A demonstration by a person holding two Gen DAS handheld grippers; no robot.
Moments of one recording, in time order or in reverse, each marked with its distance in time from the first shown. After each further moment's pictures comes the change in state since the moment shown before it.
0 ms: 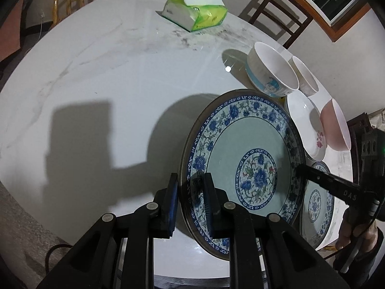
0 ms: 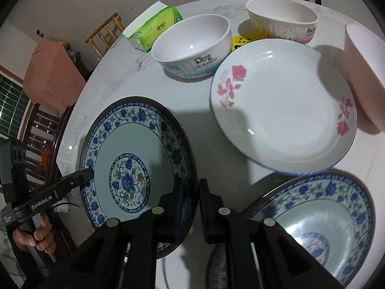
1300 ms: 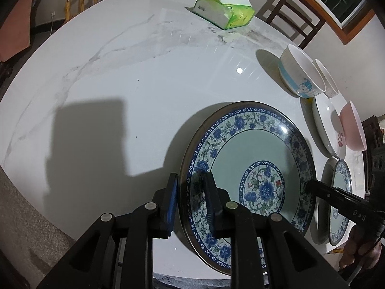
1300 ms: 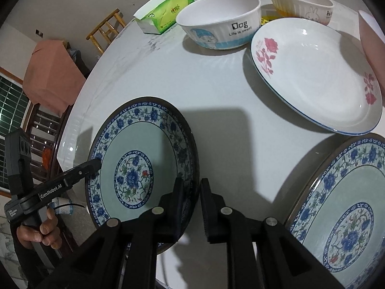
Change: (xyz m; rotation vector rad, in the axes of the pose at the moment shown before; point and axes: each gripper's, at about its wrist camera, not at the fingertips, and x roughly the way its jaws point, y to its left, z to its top) left arm 0.009 0.051 -0.009 -0.018 -0.011 0.061; right arm 0.032 0.043 -0.017 0.003 0.008 0.003
